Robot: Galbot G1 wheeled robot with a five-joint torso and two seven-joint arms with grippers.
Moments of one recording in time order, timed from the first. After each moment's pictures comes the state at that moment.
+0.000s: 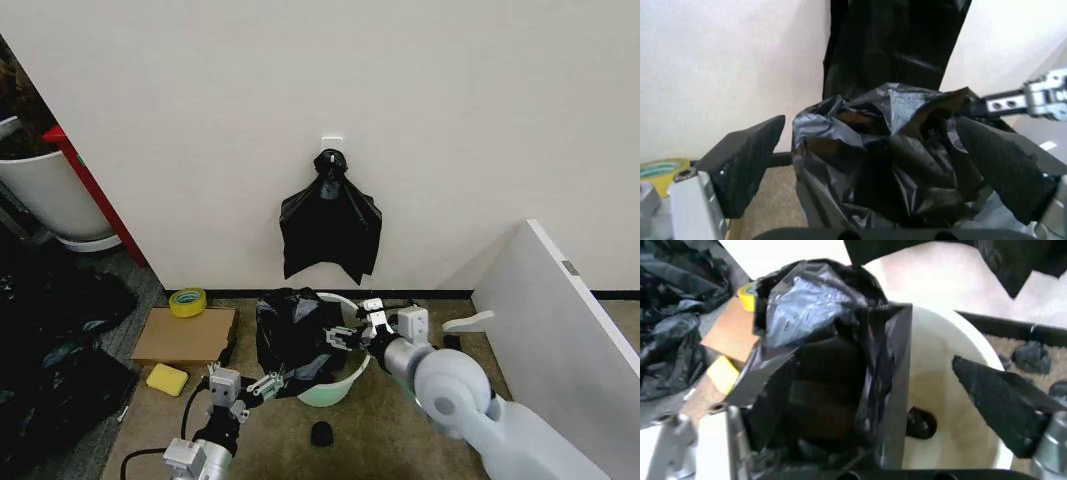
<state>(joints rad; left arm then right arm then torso) 1.67 -0.98 -0.21 -2.19 -0.36 -0.13 -0.28 -0.91 0.96 -0.13 2.08 1.04 -0.64 0.49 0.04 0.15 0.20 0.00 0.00</state>
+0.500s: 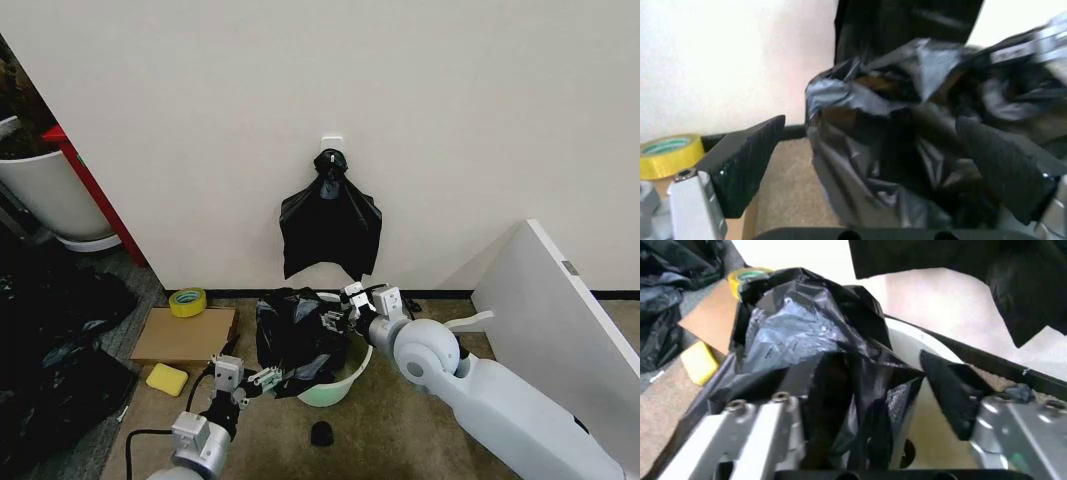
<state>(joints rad) 1.58 -0.93 -0.19 -2.15 -0.43 0.02 -0.33 -0.72 0.95 -0.26 1.96 0.97 -0.65 0.40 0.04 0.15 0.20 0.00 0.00</state>
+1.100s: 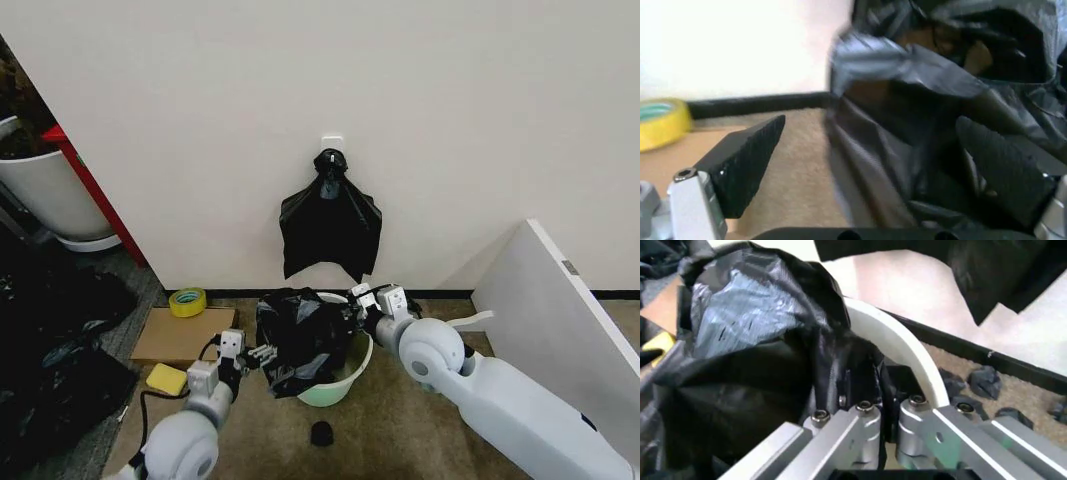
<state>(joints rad) 1.31 -0.95 -0.10 -1.99 -0.62 0.21 -0.37 -0.74 0.90 -0.24 1.96 0.97 -0.66 0.43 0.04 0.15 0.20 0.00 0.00</state>
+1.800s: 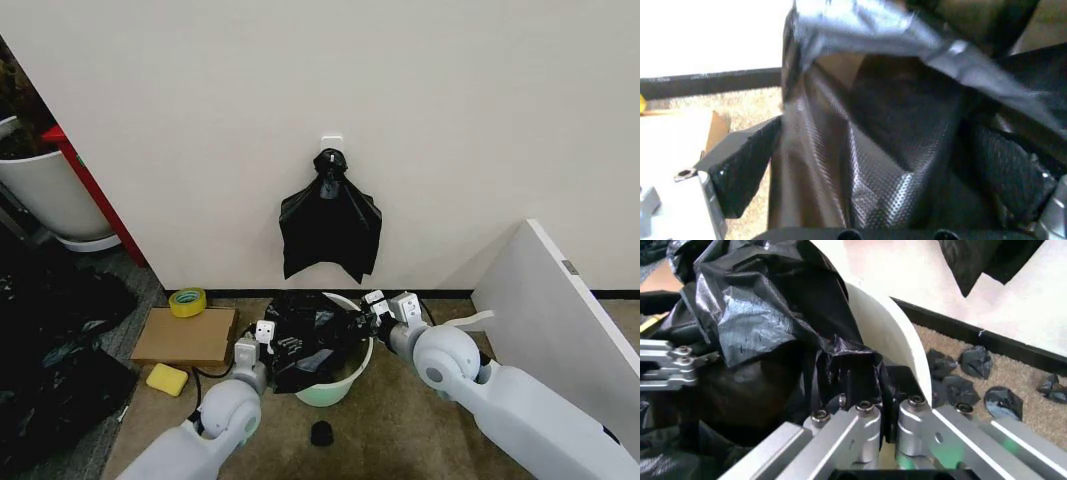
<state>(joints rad) 1.06 -1.06 0.06 -1.79 -0.67 0.33 -0.45 -0.80 0.86 -0.20 1.98 0.97 -0.67 0.40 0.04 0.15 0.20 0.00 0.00</state>
